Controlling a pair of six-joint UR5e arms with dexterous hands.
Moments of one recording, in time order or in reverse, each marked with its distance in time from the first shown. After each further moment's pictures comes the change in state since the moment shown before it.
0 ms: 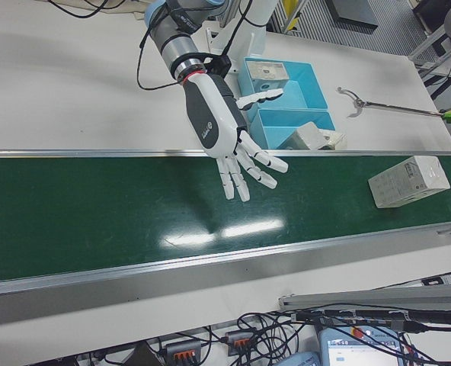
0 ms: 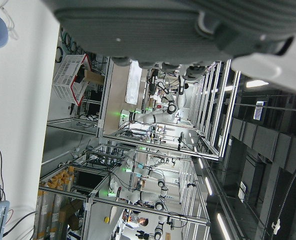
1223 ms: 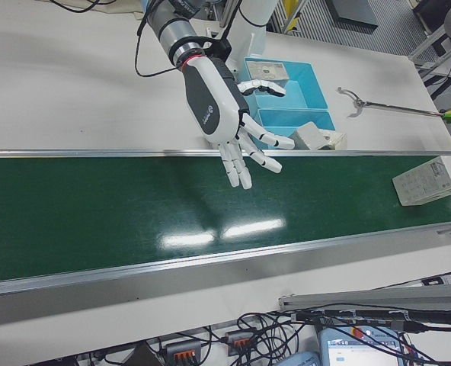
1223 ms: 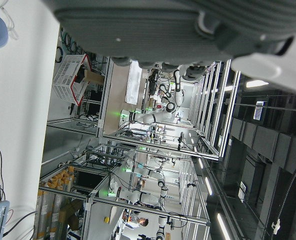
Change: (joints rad) left arm 0.000 0.000 0.000 0.000 0.000 0.000; right arm 0.000 -0.026 0.089 -0.034 0.001 -0.008
